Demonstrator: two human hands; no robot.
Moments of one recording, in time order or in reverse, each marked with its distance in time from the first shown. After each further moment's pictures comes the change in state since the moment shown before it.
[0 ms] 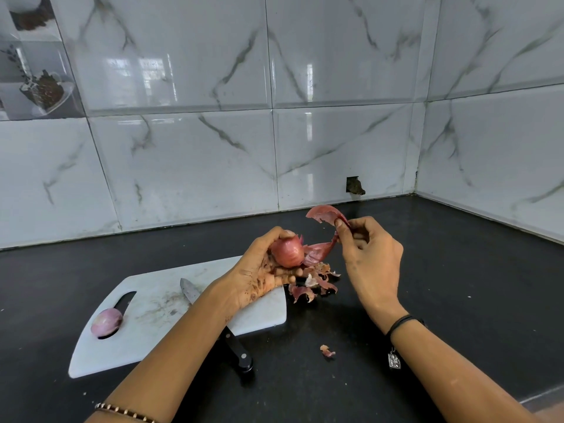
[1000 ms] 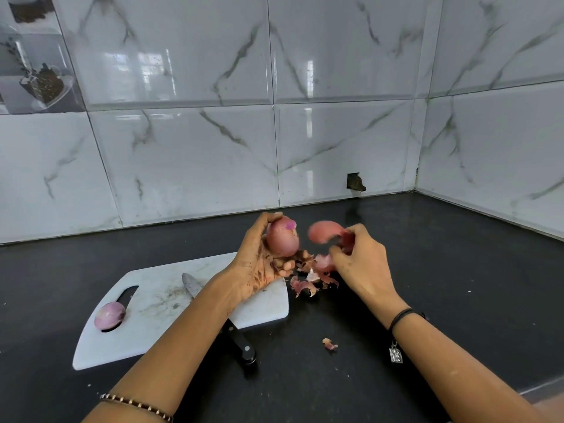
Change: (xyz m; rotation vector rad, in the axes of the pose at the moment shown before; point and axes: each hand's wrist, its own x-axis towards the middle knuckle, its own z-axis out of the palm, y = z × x) left_hand 0.001 0.002 -0.007 -0.043 -0.063 0.045; right_hand -0.001 0.006 0.000 -0.268 -0.329 0.126
